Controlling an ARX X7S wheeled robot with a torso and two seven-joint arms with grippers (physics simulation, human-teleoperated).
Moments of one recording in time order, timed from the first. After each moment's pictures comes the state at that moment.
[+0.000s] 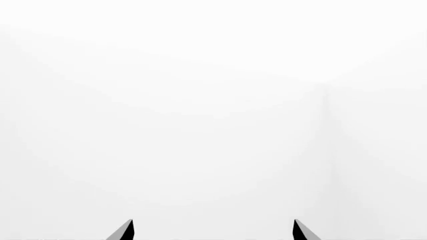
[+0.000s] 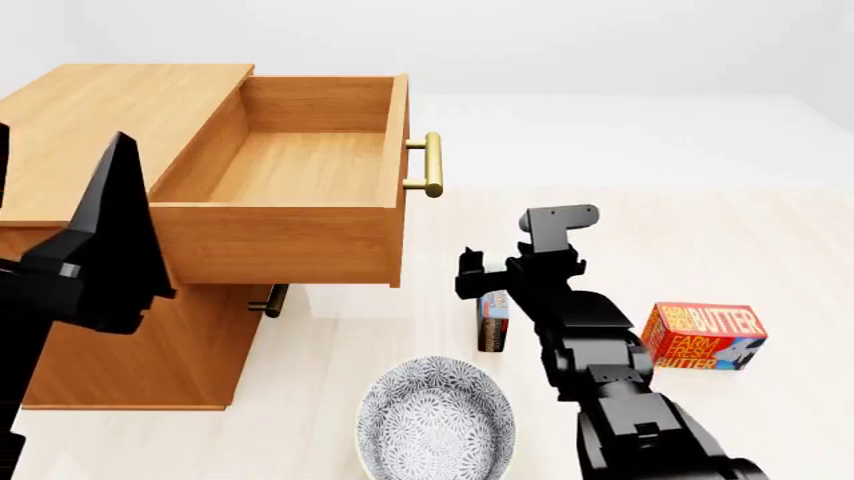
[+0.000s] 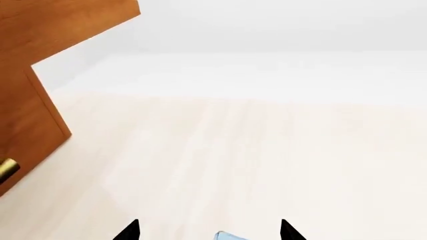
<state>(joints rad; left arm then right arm) -1.15 -1.38 1.58 0.55 -0.88 0.84 -0.75 1.07 0.01 -0.12 1.31 0.15 0.06 -0.25</state>
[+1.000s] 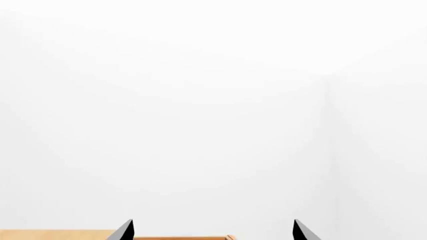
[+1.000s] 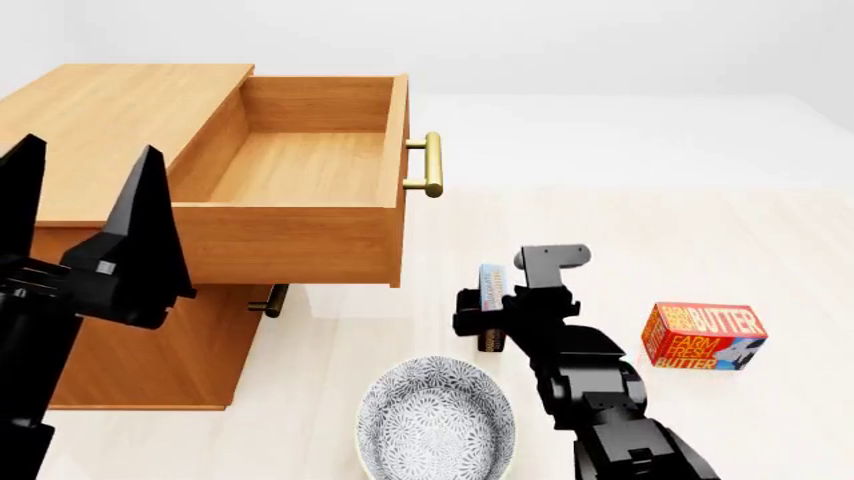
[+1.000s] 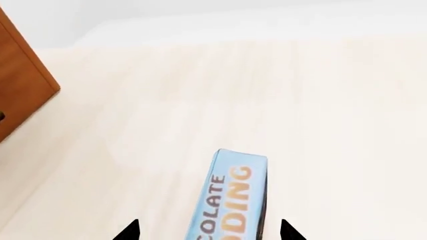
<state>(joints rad) -1.11 -1.32 1.57 0.49 -0.91 0.85 -0.73 1.00 0.00 -0.15 1.31 0.20 0.13 -0.23</state>
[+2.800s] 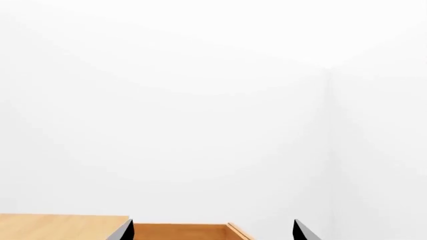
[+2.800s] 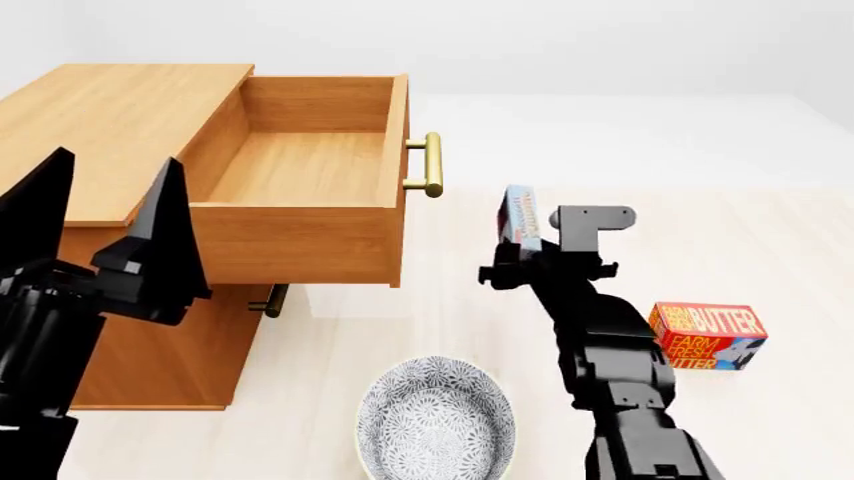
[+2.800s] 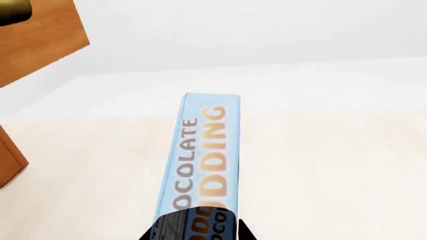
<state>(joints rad) -1.05 -1.27 1.54 0.41 -0.94 0.87 -0.68 0.92 0.03 0.01 0.92 0.08 0.24 -0.16</state>
